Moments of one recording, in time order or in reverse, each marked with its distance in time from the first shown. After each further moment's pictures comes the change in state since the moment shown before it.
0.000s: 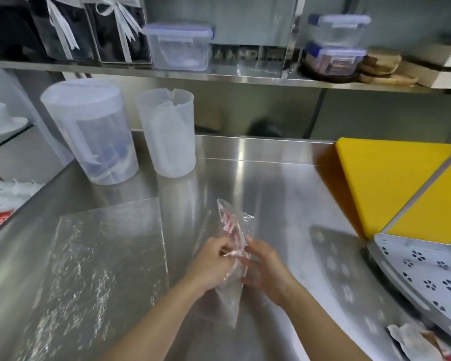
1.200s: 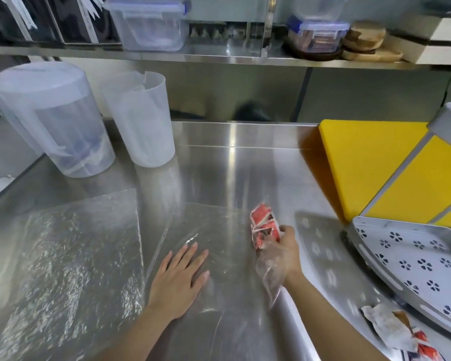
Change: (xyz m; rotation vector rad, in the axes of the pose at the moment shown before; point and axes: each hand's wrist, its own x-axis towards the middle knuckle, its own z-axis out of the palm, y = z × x) left_hand -0.012 -0.088 0.018 1.031 -0.081 0.036; right_hand 0.005 -0.005 -0.067 -0.218 0.611 -0.189
